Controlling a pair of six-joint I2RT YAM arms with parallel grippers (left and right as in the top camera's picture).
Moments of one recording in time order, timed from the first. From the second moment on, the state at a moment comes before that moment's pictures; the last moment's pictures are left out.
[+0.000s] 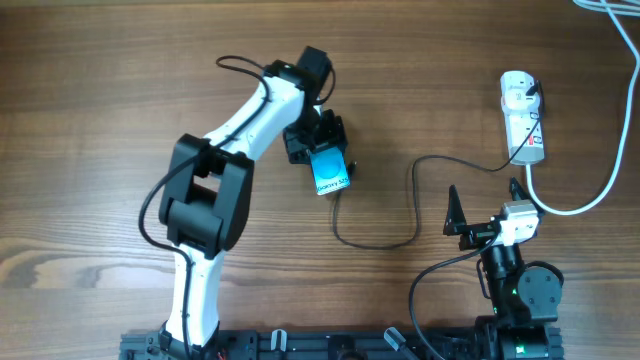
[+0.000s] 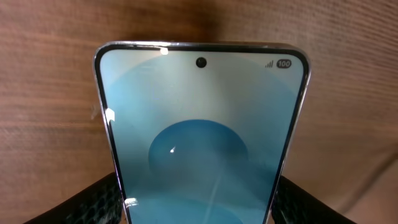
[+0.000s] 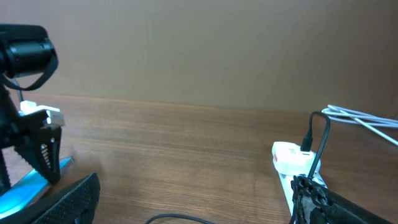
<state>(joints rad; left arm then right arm) -0.44 2.23 1.74 -1.05 0.34 -0.65 0.03 0.01 0.01 0.00 -0.08 -0.04</state>
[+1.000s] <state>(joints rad) -0.16 2.23 1.74 -1.10 1.51 -0.62 0.03 0.01 0.01 0.00 -0.08 -0.04</state>
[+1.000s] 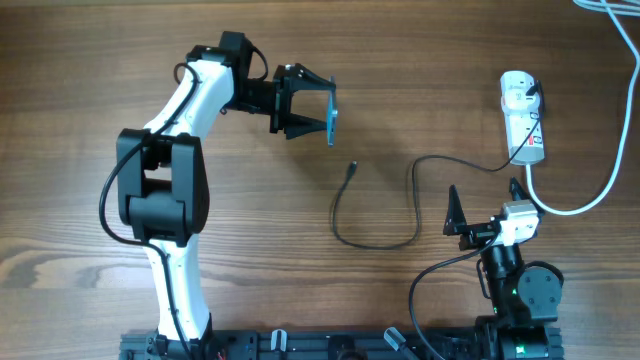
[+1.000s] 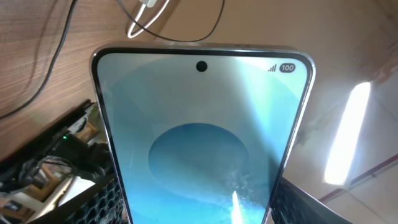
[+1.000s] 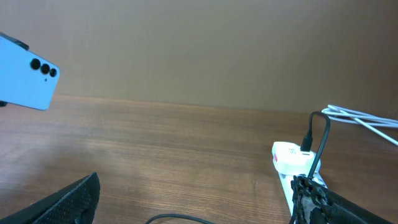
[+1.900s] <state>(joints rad) -0.08 2.23 1.74 -1.18 1.52 -0.62 0.03 0.20 0.44 -0.01 -0.49 0.75</state>
